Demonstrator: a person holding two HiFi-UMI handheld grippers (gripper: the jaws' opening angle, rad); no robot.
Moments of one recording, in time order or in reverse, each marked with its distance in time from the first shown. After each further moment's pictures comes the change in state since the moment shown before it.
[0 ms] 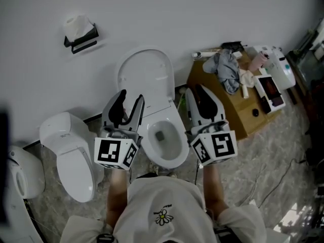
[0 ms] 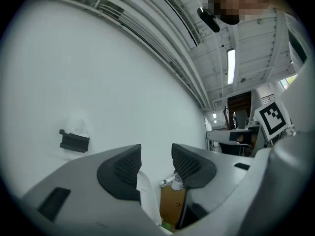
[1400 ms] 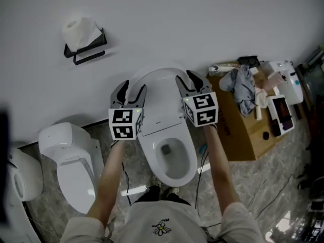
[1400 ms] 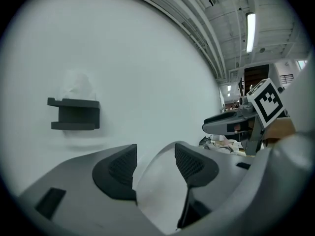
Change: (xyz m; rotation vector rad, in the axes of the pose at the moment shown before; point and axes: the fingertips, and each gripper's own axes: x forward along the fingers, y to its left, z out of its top) left arm 0.148 0.176 -0.142 0.063 0.323 0.137; right arm 0.249 -0.036 -0.174 -0.217 0.408 0.126
